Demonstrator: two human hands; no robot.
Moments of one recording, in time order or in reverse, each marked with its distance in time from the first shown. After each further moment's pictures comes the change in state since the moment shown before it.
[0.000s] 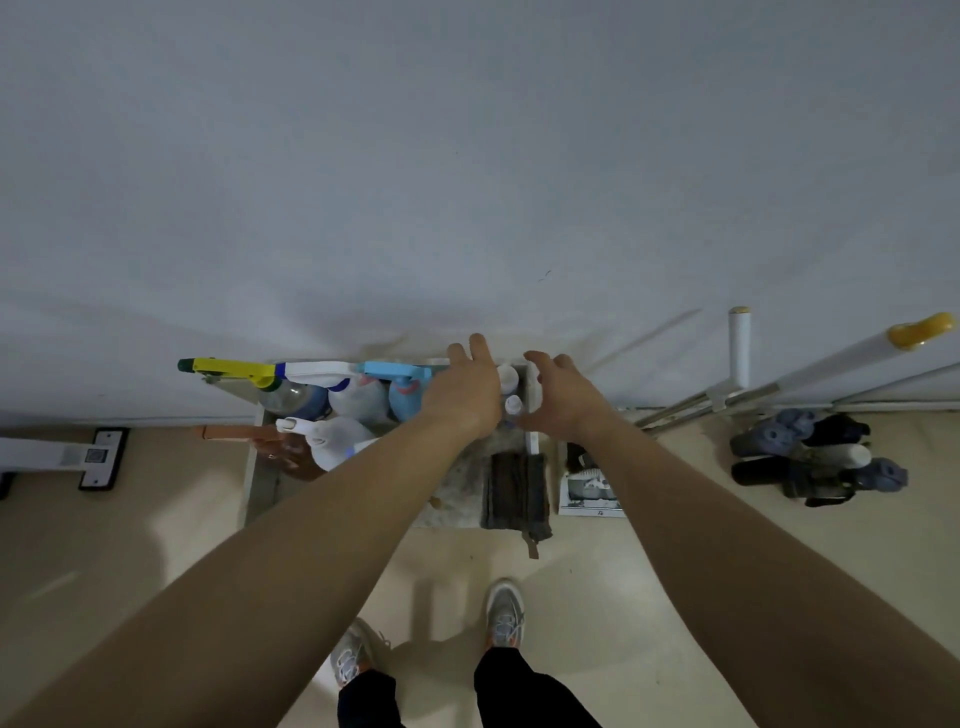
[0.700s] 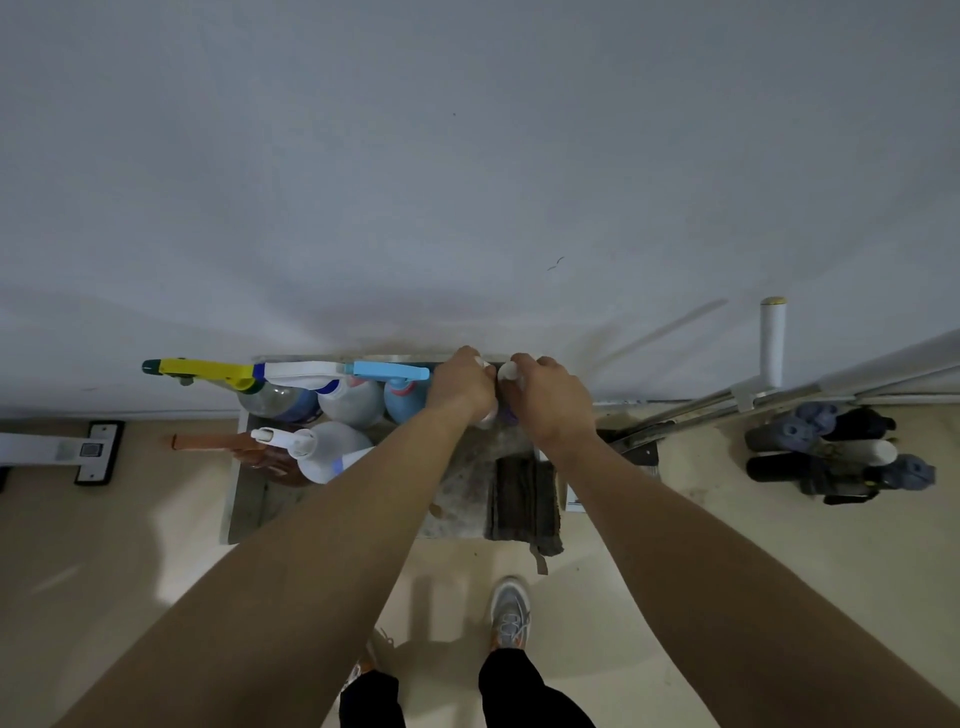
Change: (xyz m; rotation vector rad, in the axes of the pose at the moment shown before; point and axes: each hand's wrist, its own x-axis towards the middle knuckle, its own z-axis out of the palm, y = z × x) left_hand 0.066 -0.019 0.039 -0.335 -0.022 -0.188; right_hand 0.033 -0.010 0.042 -0.043 0.299 -0.001
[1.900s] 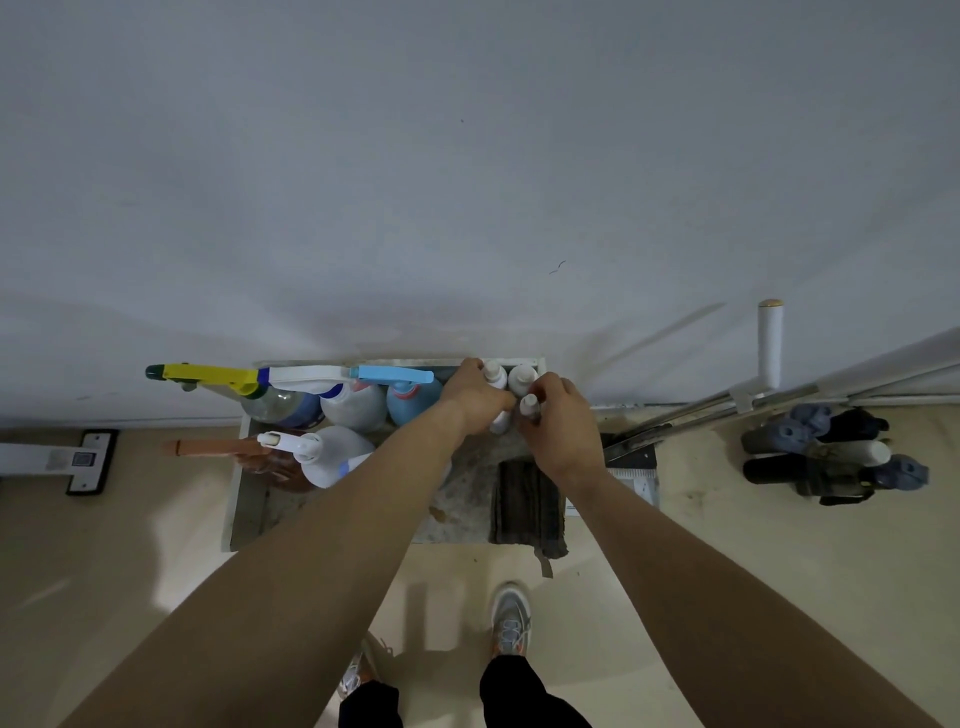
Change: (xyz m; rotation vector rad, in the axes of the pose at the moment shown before) left_hand 0.013 -0.019 0.014 -0.476 -0.179 -0.043; right_hand -0.033 0.007 0.010 0.279 0.105 0.085
